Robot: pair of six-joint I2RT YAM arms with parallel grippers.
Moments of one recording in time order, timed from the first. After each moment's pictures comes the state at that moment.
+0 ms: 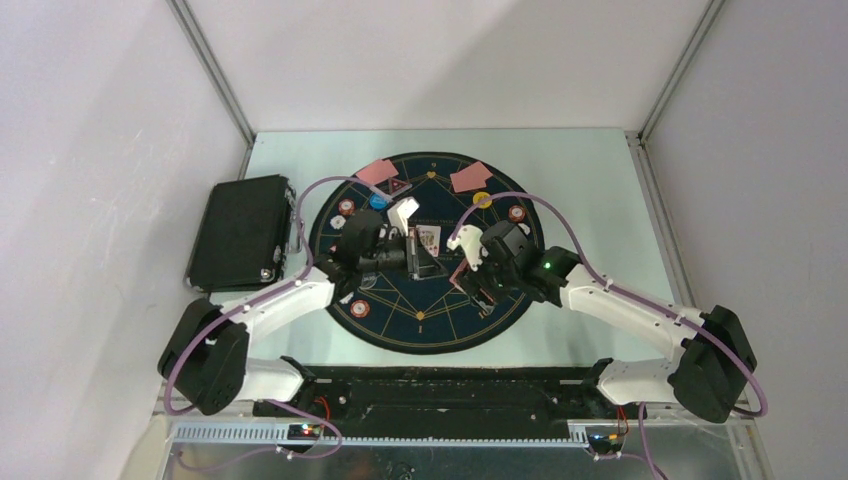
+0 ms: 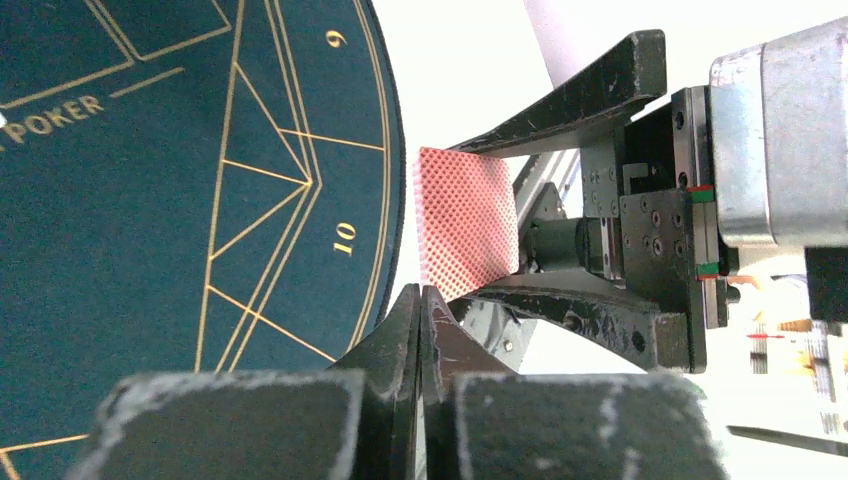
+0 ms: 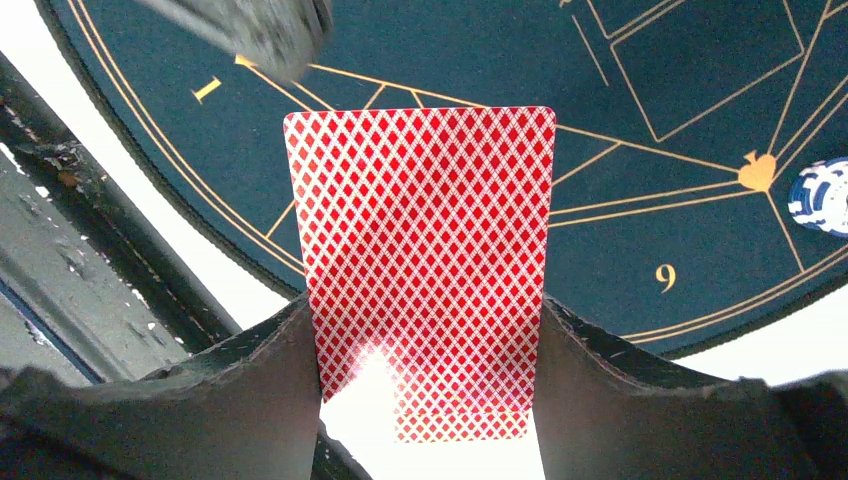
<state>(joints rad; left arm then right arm) -0.61 1.31 0.71 0.15 0.61 -0.69 0.82 1.28 0.93 -0.55 -0.08 -0.11</state>
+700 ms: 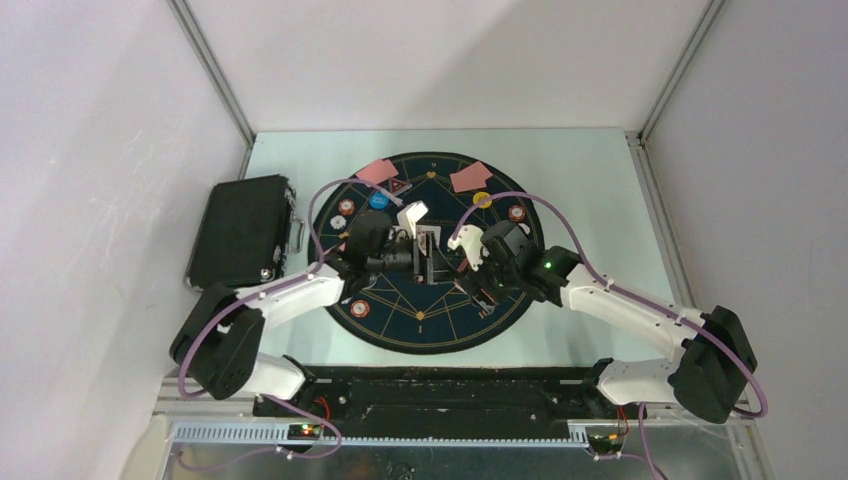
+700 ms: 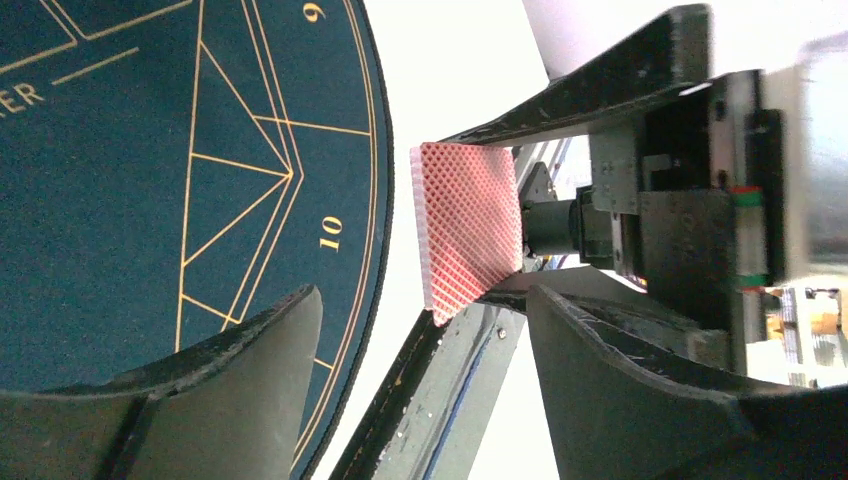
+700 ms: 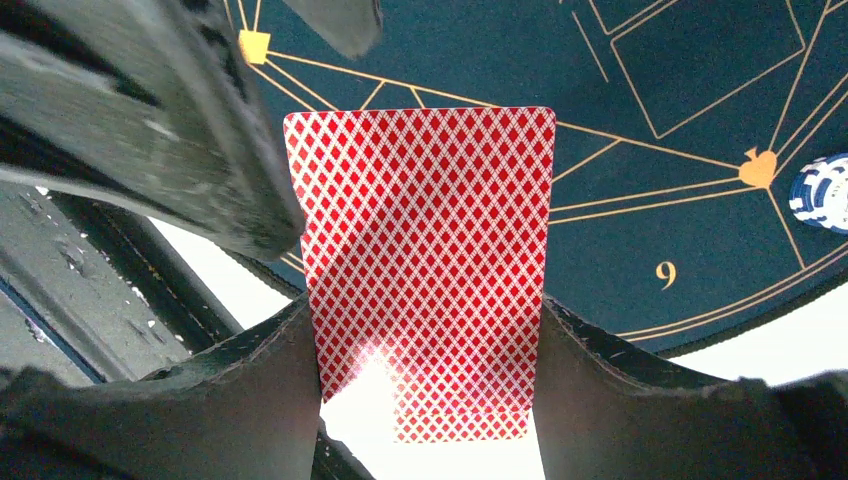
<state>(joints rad) -0.62 1.37 0.71 0.22 0.66 -0.69 0.82 1.28 0.93 -0.56 -0.08 -0.11</state>
